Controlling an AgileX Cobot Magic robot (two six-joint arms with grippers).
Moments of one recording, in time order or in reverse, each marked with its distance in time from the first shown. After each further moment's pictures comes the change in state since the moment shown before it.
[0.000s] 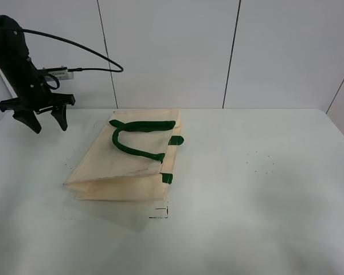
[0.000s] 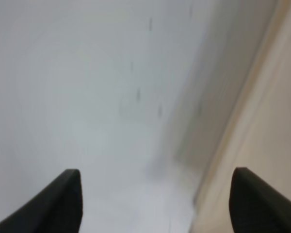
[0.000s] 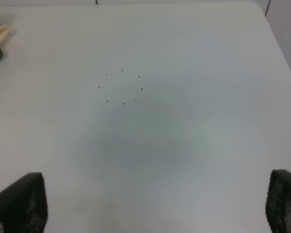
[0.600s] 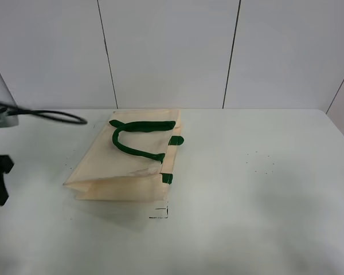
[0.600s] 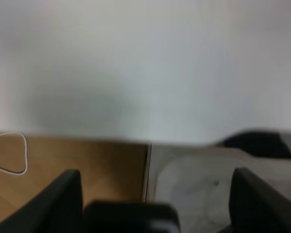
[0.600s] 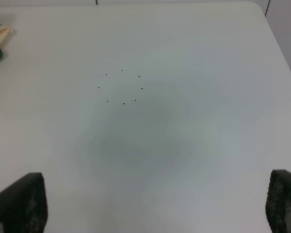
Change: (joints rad) left arm 0.000 -0.868 0.892 0.009 0.000 0.006; right arm 0.000 0.000 0.000 0.000 0.000 0.000
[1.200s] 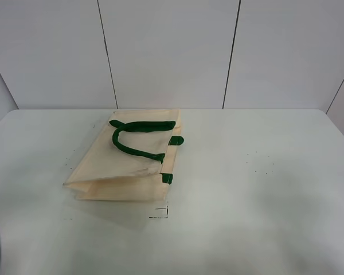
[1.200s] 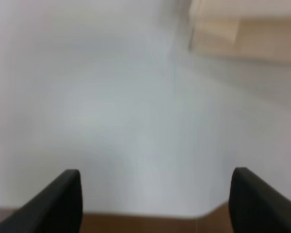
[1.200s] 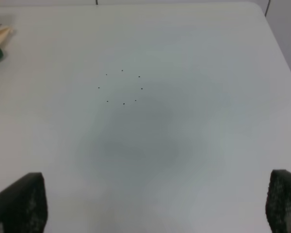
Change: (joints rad) left arm 0.000 -0.957 0.331 0.002 -0.124 0.003; right arm 0.000 0.000 0.000 0.000 0.000 0.000
